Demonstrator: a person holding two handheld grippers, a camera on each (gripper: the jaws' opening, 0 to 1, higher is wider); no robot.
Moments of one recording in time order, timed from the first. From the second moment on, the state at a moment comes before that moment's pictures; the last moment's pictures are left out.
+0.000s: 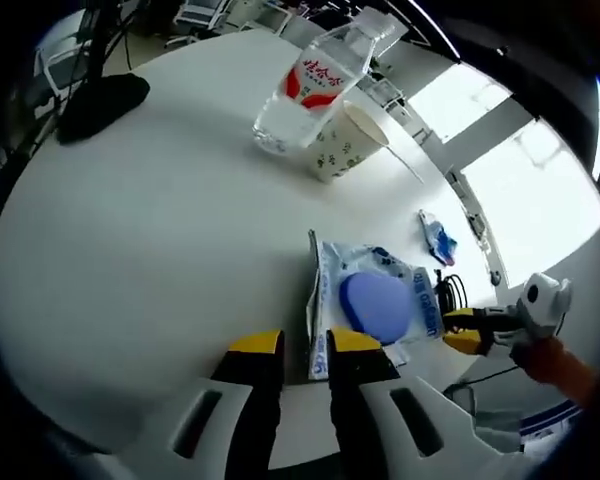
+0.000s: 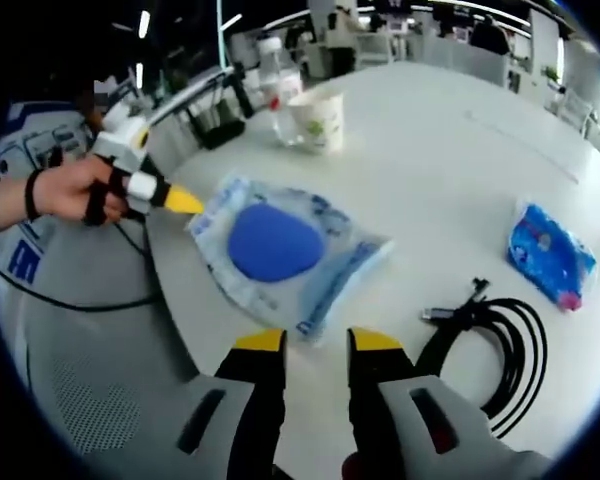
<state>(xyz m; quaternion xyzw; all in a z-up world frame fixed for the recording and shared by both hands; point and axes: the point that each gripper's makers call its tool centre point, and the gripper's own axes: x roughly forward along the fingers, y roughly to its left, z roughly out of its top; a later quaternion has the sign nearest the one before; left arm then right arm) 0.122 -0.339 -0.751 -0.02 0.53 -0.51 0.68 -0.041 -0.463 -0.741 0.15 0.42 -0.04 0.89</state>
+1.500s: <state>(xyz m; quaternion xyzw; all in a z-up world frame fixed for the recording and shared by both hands) 0.076 -0.370 -0.735 0.00 0.51 -0.57 0.65 -0.053 -0.485 -0.720 0.27 0.33 -0.14 0.90</state>
